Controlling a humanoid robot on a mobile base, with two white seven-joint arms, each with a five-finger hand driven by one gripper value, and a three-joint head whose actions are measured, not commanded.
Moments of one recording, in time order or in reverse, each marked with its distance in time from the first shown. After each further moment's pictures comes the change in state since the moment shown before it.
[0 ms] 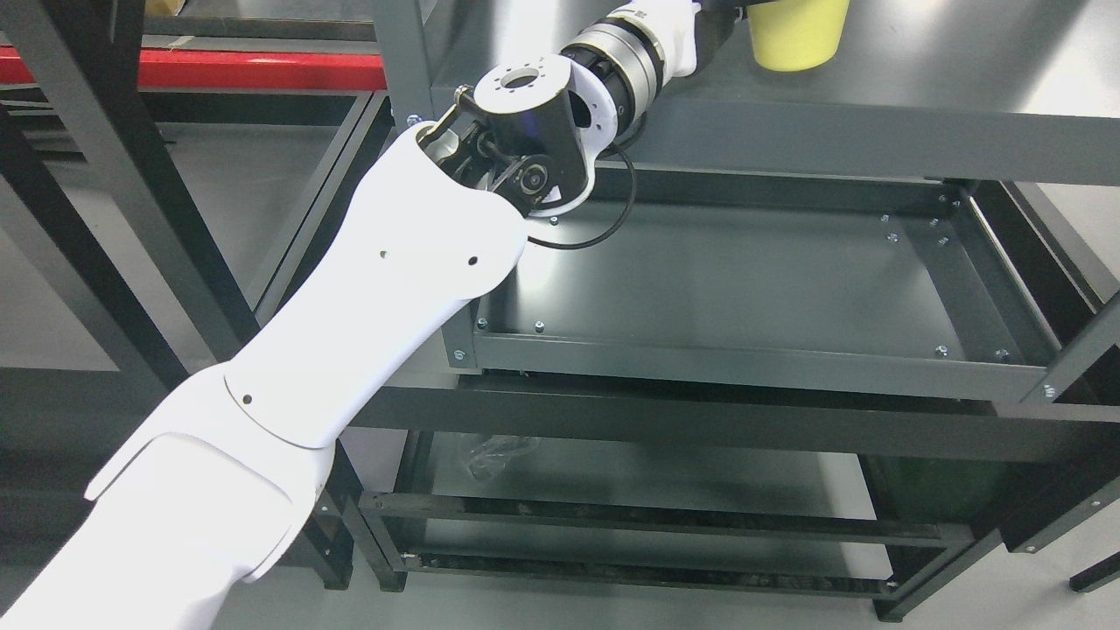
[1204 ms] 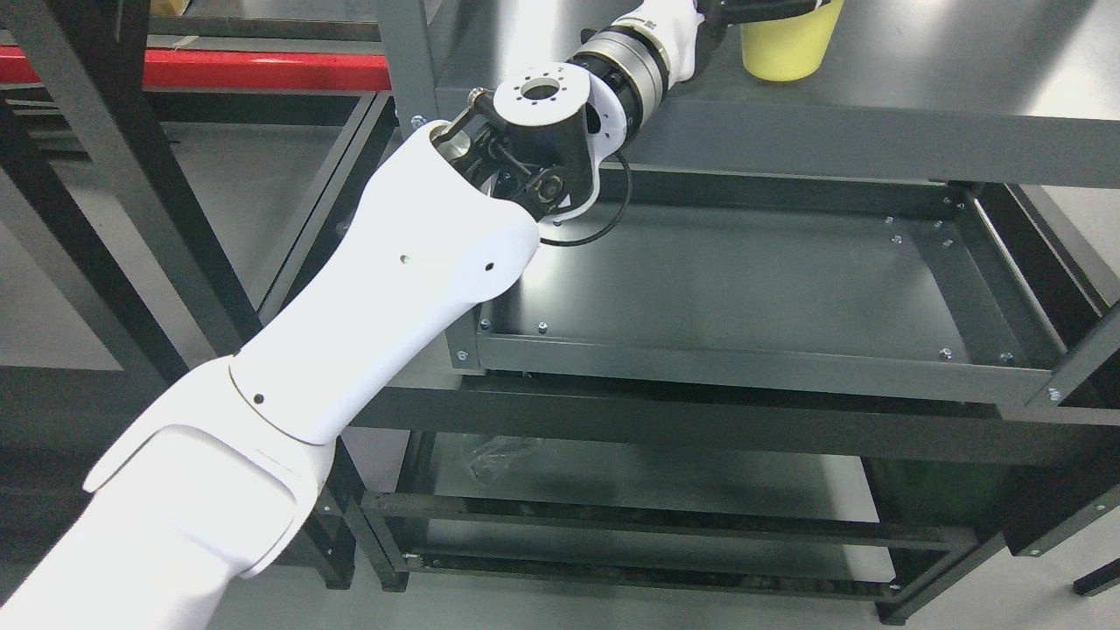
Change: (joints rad) left arm -0.015 0.000 -0.047 0.020 -0.130 -0.021 -0.007; right arm 0.000 0.000 0.000 0.000 0.000 0.000 0.000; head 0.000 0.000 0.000
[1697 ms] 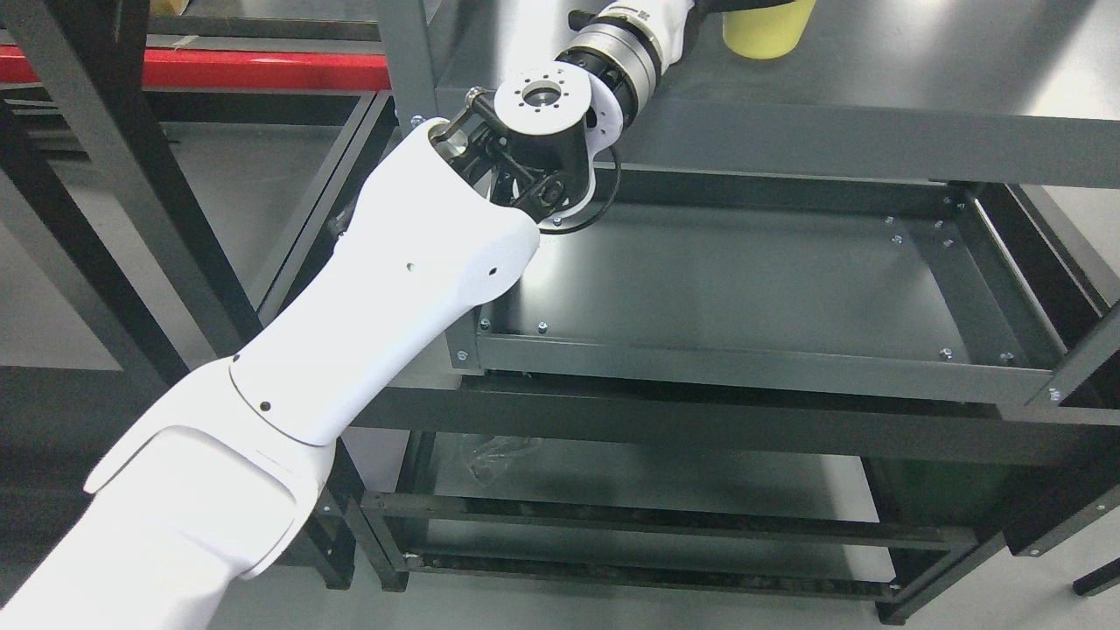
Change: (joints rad) left arm 0.004 0.000 0.005 0.003 -0.102 -0.051 0.048; right arm 0.000 0.000 0.000 0.000 0.000 0.000 0.000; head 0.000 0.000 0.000
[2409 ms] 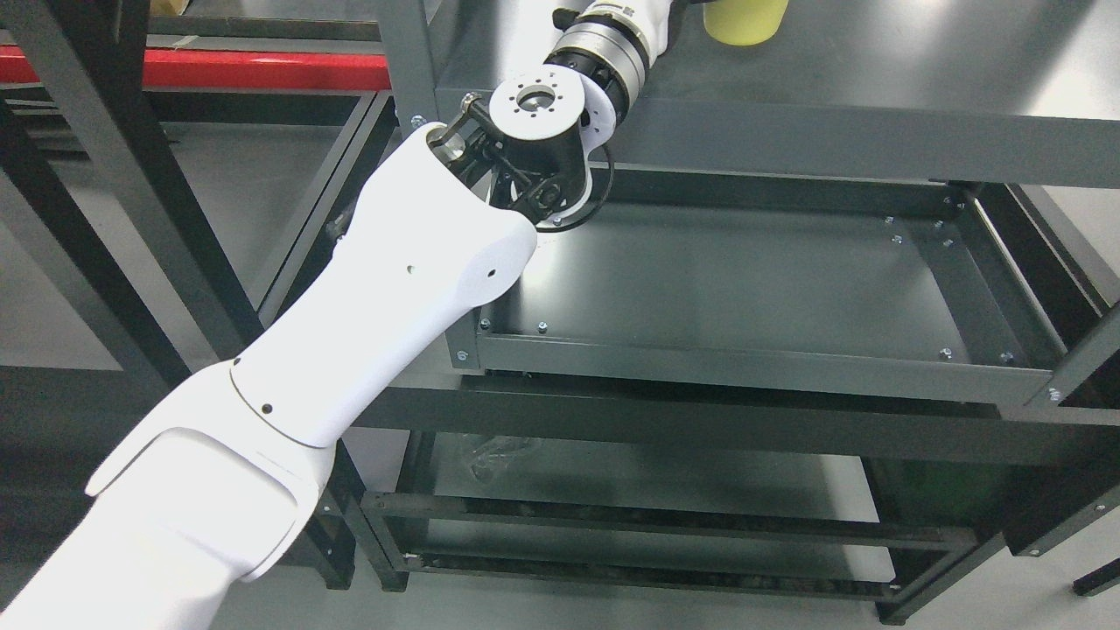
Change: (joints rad) left arm 0.008 0.000 0.000 0.011 -0.015 -0.014 0.007; right arm 0.000 0.000 0.000 0.000 0.000 0.000 0.000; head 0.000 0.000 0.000
